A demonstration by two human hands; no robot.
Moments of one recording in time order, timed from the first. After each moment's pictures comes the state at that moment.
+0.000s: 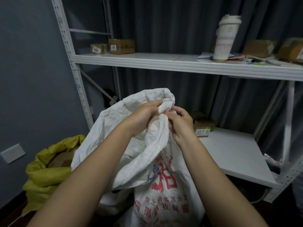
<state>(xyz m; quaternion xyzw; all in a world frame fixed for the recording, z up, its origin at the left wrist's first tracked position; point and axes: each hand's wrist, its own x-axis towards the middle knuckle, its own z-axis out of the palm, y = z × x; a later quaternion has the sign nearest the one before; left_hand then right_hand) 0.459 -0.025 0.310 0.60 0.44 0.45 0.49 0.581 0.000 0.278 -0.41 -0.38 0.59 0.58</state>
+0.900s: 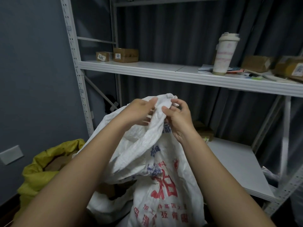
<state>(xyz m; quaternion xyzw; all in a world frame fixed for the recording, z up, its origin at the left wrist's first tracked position) 0.442 -0.032 0.342 0.58 0.59 0.44 0.34 0.576 -0.005 0.318 -0.33 -0.48 0.57 0.58</state>
